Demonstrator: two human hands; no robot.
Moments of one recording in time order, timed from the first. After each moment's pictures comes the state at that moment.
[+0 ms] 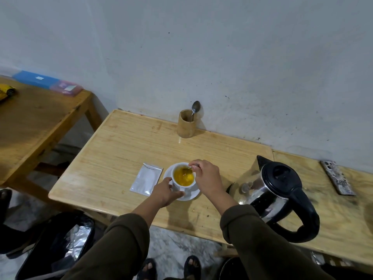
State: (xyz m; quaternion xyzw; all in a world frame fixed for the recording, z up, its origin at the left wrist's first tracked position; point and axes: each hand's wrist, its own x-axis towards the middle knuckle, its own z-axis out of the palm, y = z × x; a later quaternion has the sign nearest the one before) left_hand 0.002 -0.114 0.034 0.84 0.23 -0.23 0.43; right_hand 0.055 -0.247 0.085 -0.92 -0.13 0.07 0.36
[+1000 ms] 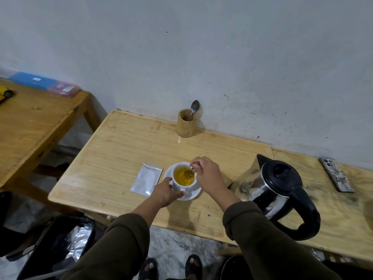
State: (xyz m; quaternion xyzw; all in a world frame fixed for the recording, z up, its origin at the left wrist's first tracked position) left_hand 0.004 -0.113 0.035 0.84 0.23 -0.24 0.43; right_hand 0.061 -0.247 0.087 -0.92 -0.14 0.09 0.35
